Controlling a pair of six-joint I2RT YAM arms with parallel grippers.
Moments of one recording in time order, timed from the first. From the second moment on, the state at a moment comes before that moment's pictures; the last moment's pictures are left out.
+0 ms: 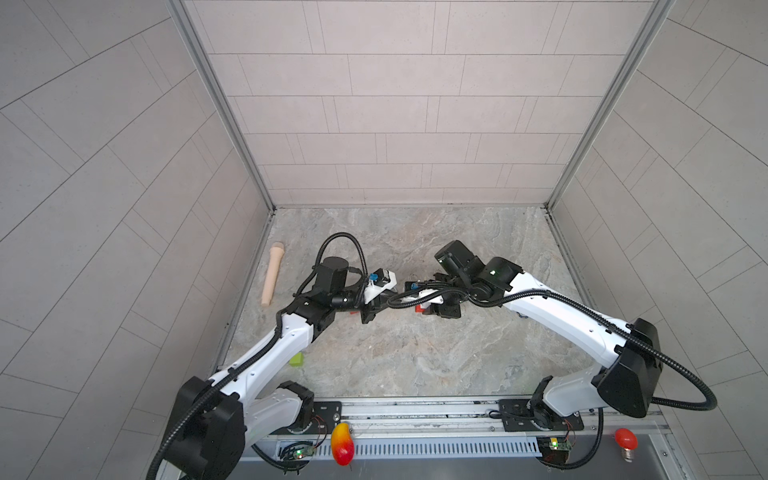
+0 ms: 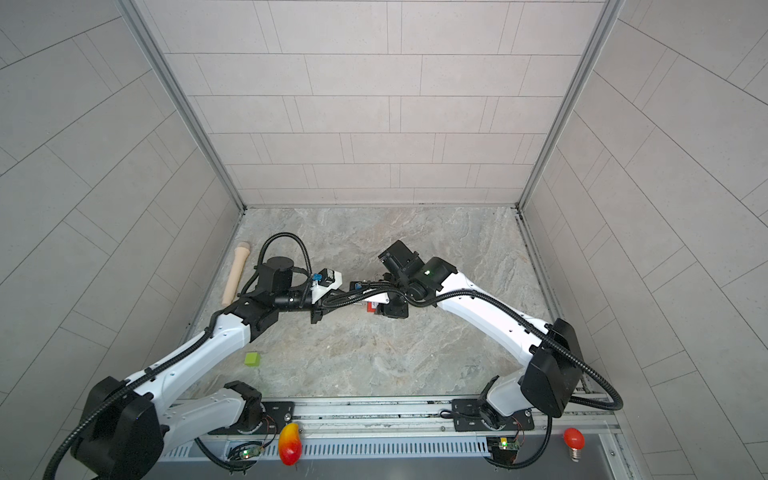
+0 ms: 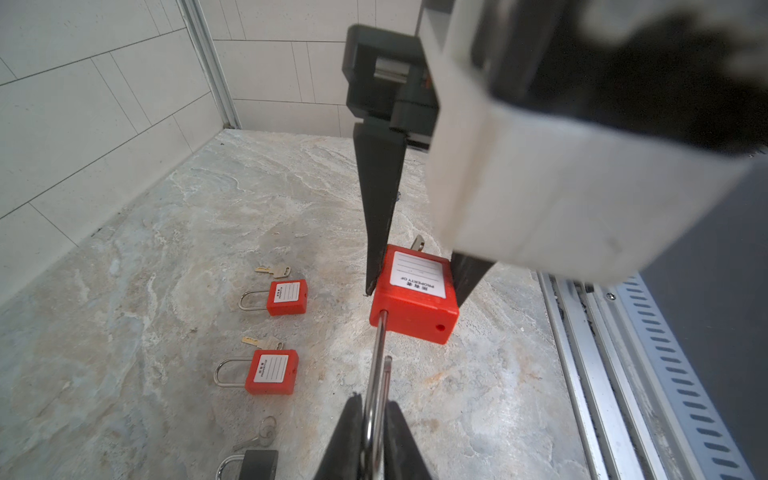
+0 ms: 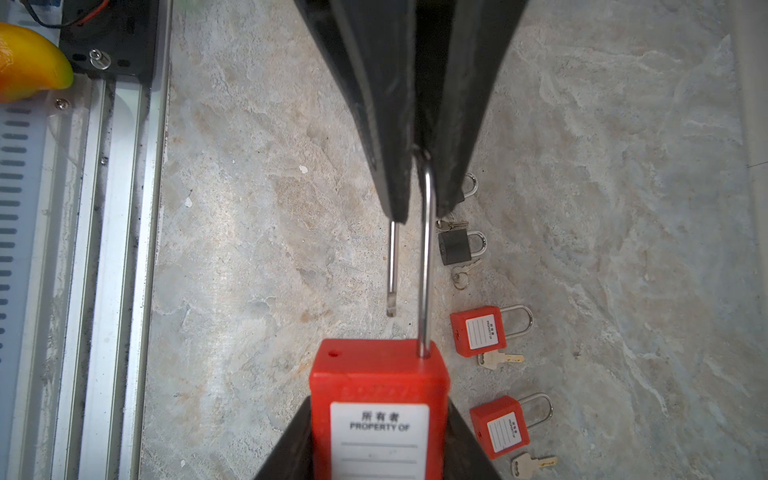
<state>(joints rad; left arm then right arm) -0.42 1.12 0.67 -0.10 0.88 0.48 0.75 1.44 1.29 -0.86 -0.28 -0.76</state>
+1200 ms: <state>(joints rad) -0.45 1.06 0.70 -0.06 0.92 0.45 0.70 1.47 1.38 -0.99 -0.35 -0.75</state>
